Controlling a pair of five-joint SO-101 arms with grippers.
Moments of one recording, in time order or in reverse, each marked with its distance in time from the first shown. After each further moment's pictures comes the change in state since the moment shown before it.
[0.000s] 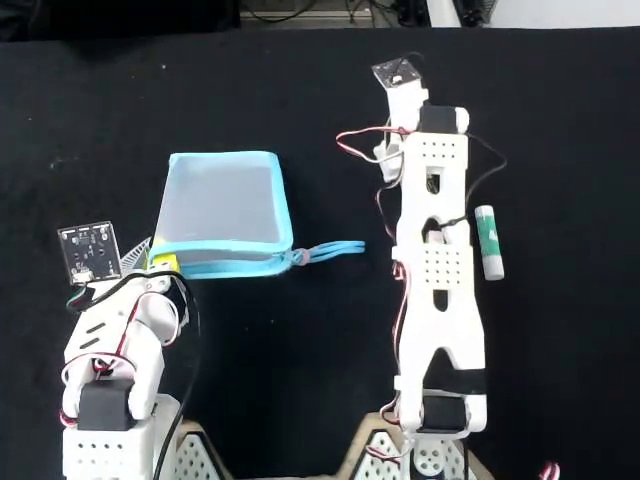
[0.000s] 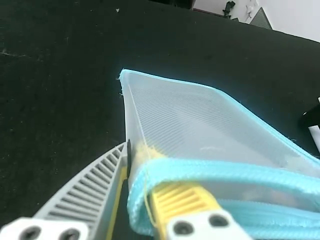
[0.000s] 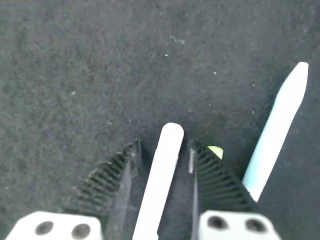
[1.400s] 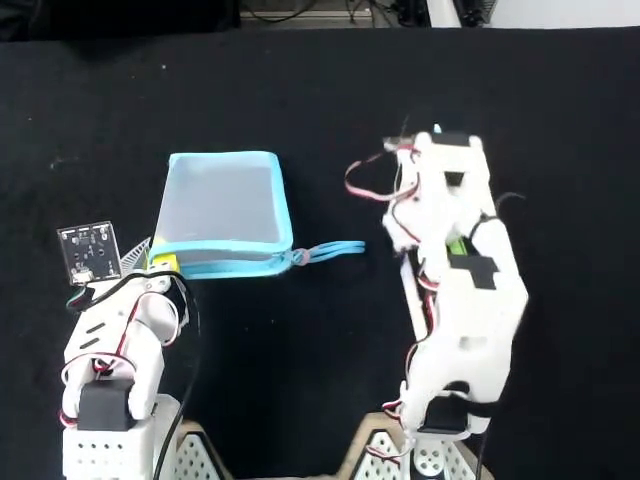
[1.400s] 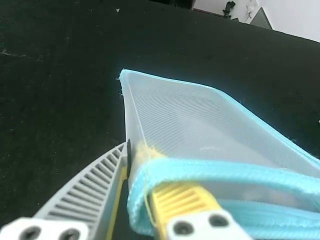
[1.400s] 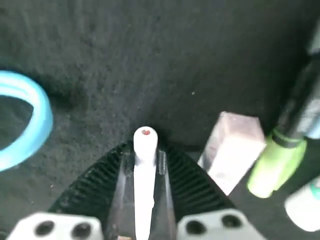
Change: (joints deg) left arm 0.0 0.0 0.0 0.0 0.0; right arm 2.0 -50.6 91.6 -10.1 -2.0
